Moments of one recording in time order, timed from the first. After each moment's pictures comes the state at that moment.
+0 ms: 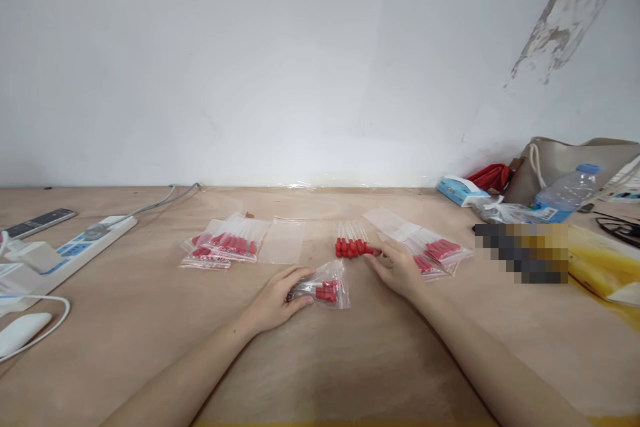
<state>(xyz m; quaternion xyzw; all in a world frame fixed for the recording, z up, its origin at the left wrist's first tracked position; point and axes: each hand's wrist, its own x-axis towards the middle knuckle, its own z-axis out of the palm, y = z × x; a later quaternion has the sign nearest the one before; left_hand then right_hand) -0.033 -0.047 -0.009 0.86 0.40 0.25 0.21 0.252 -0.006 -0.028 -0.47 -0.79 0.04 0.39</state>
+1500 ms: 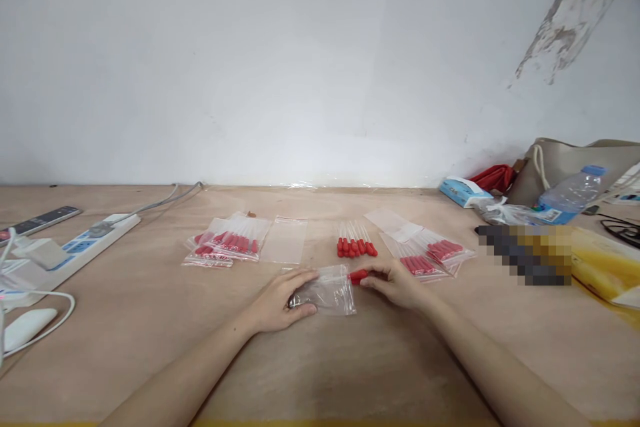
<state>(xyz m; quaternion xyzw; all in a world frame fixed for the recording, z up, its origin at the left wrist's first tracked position) -0.039 -0.047 -0.012 0.89 0.38 0.19 0.18 0.239 -0.028 -0.008 -0.35 -0.80 0.36 0.33</state>
